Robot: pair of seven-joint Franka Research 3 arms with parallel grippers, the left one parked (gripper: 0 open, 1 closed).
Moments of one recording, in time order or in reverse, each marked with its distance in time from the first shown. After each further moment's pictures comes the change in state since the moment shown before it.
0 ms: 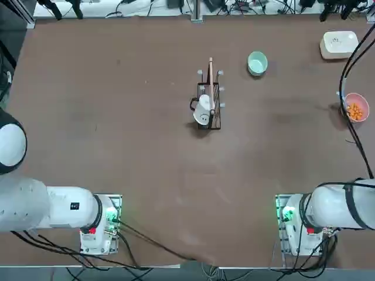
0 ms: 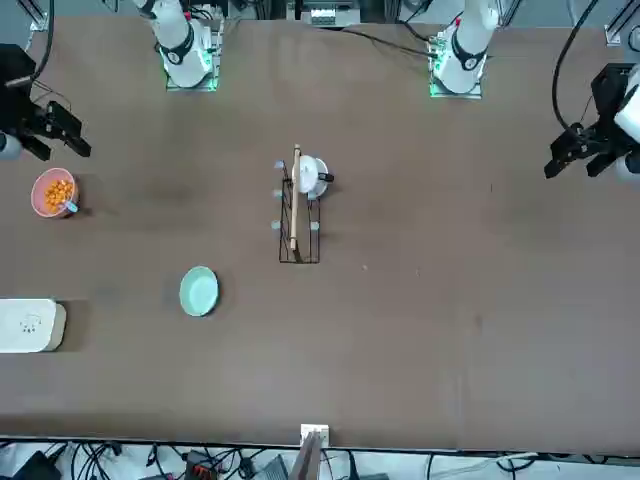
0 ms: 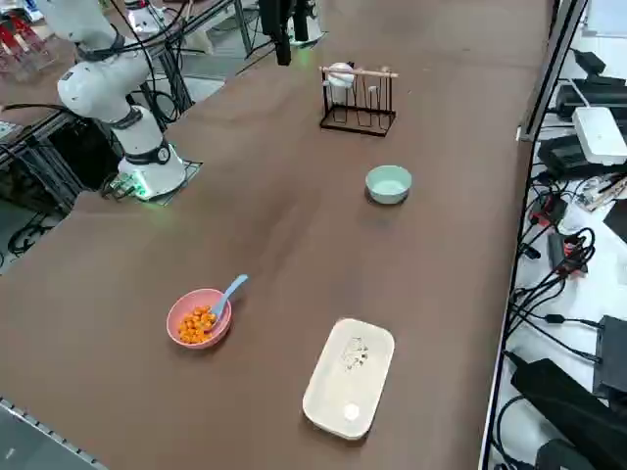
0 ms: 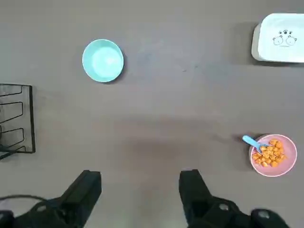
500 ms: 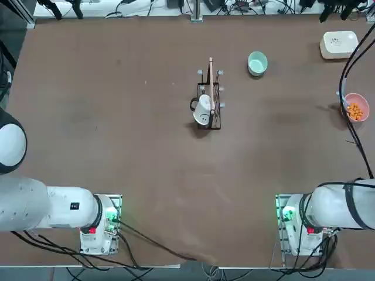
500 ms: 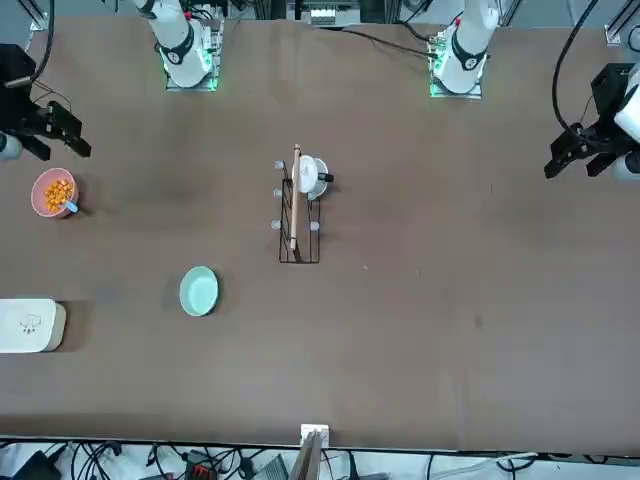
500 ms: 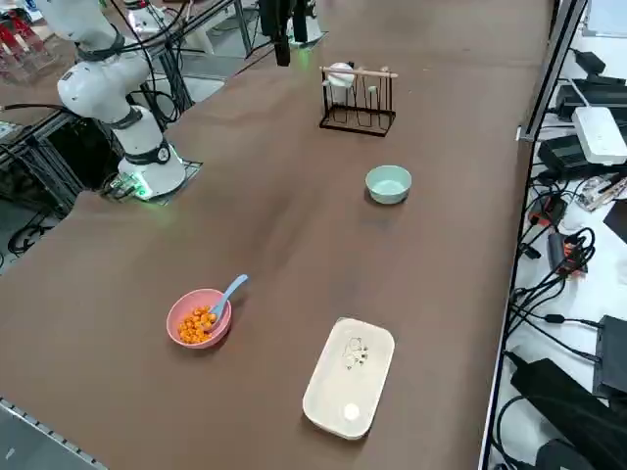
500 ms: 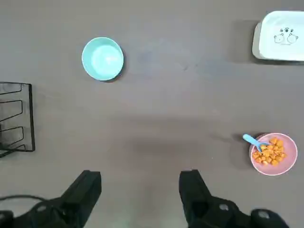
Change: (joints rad) arm 0.000 0.003 0.000 -0.004 -0.001 -0.032 -0.001
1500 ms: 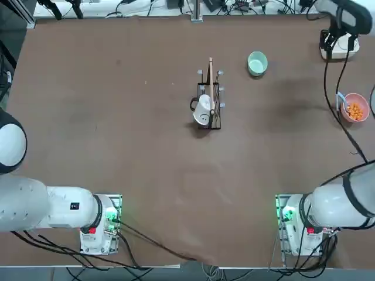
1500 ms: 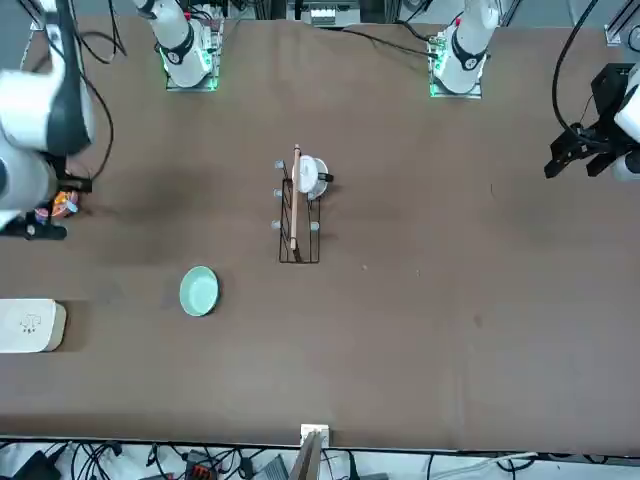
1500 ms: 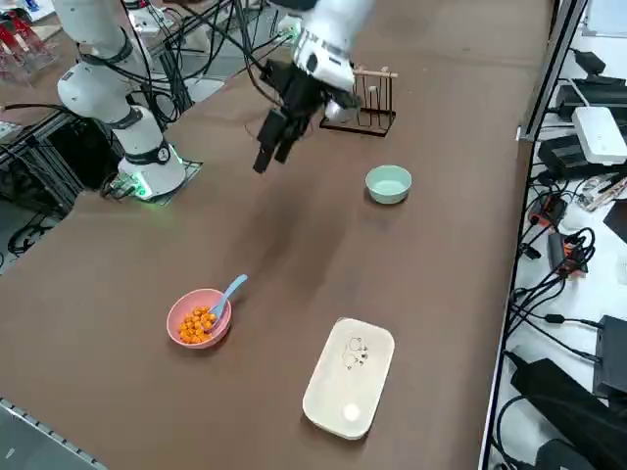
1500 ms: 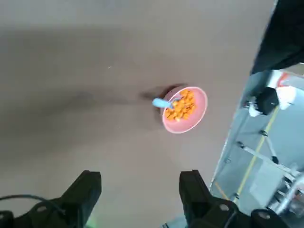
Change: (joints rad) arm -0.001 0.345 -0.002 -0.031 -0.528 0.010 0.231
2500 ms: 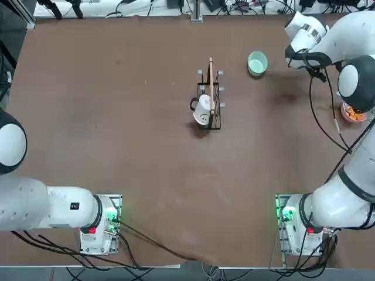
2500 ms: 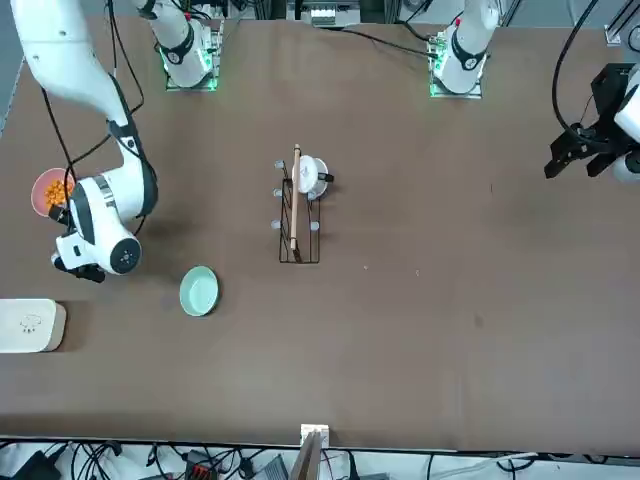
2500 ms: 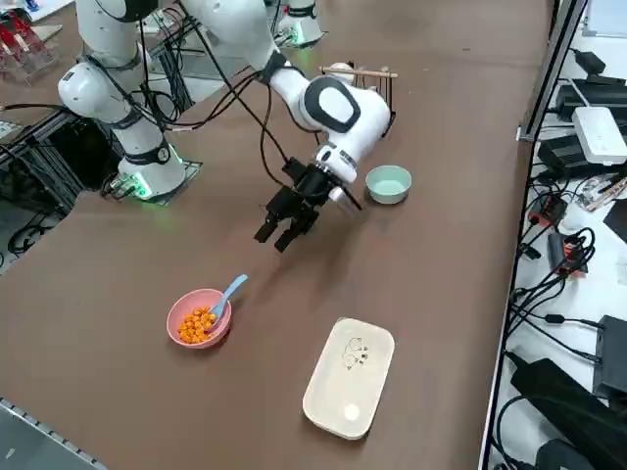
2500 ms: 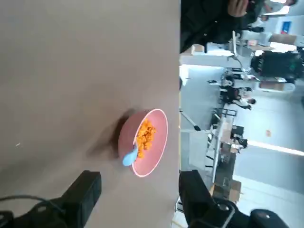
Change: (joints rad) arm 0.028 0.316 -0.007 -0.090 -0.419 0.083 0.641
